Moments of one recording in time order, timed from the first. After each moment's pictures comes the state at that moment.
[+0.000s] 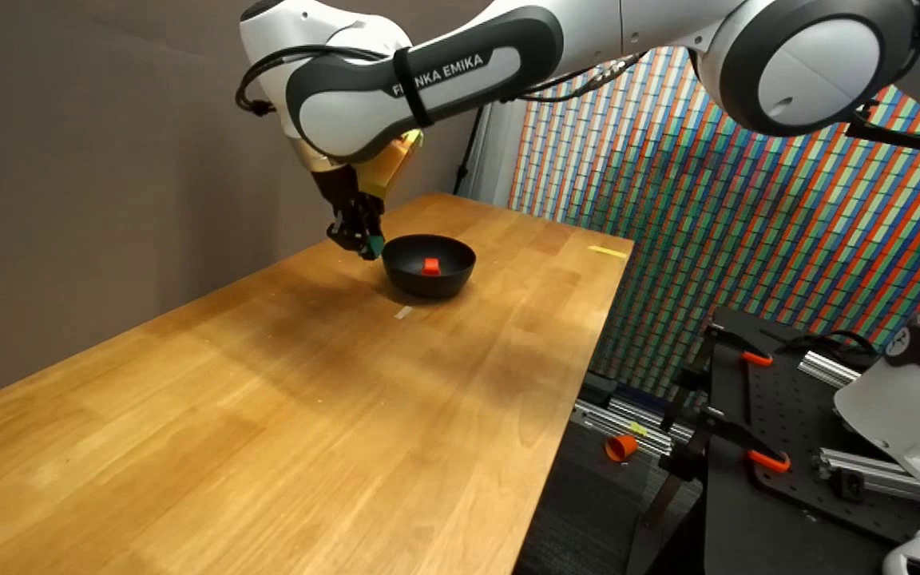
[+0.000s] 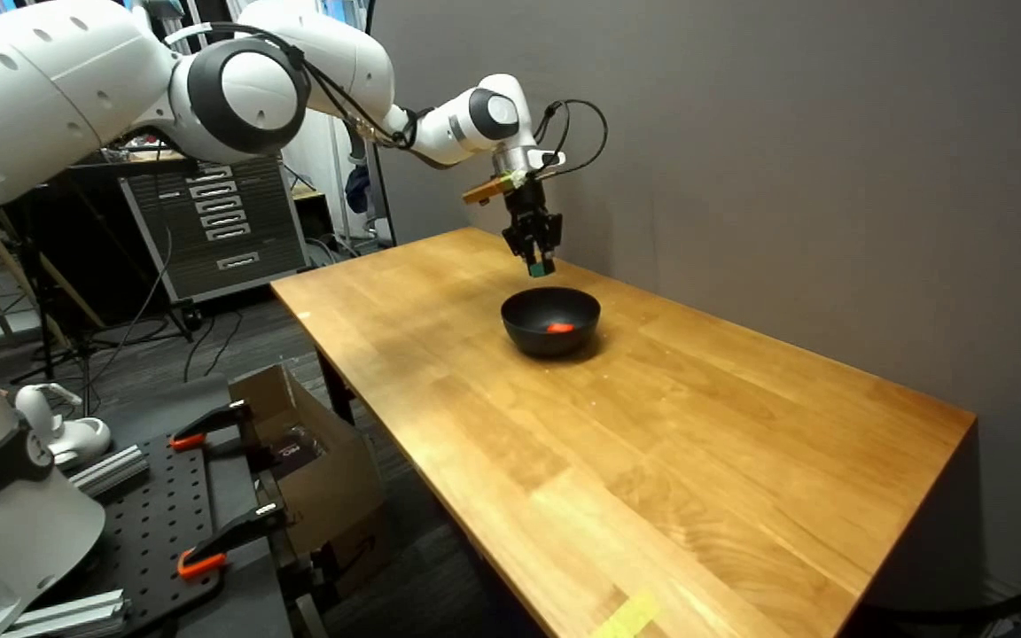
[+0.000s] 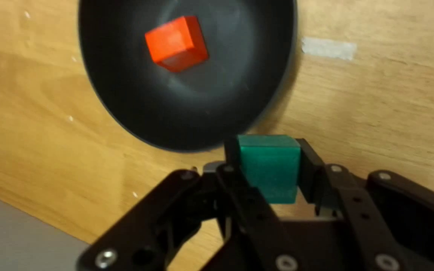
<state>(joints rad) 0.37 1.16 -0.15 -0.76 -0.25 1.75 0.11</state>
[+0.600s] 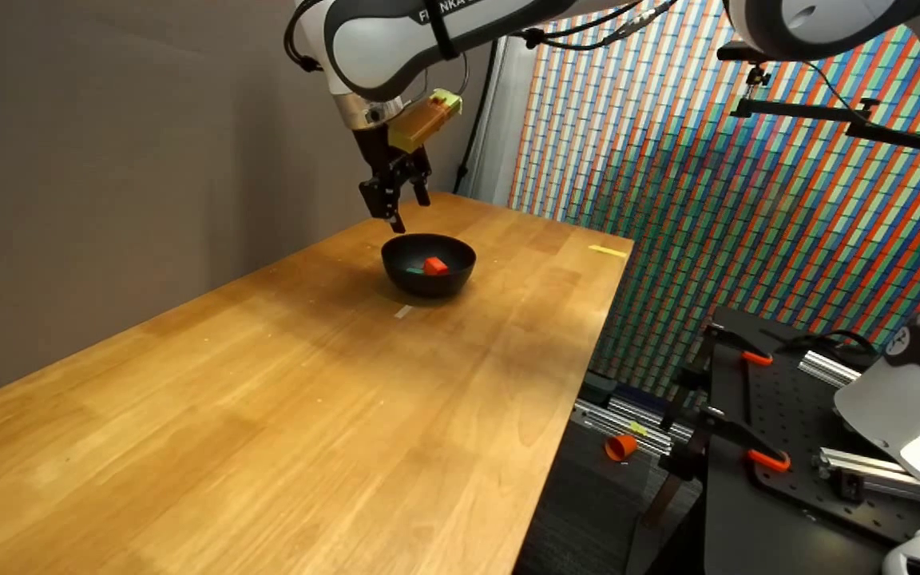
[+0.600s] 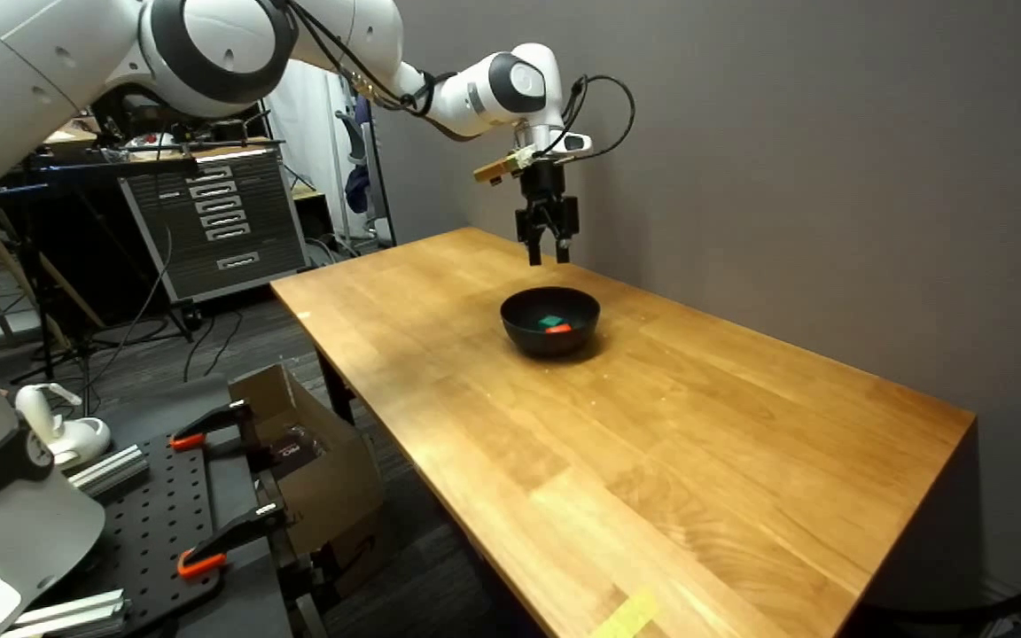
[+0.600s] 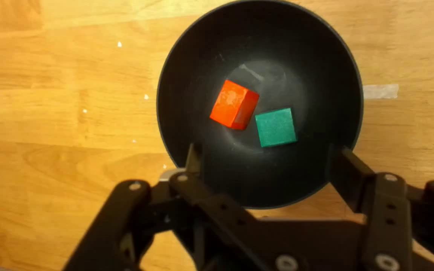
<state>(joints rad) 0.29 1.00 -0.15 -0.94 -0.19 1.68 0.20</state>
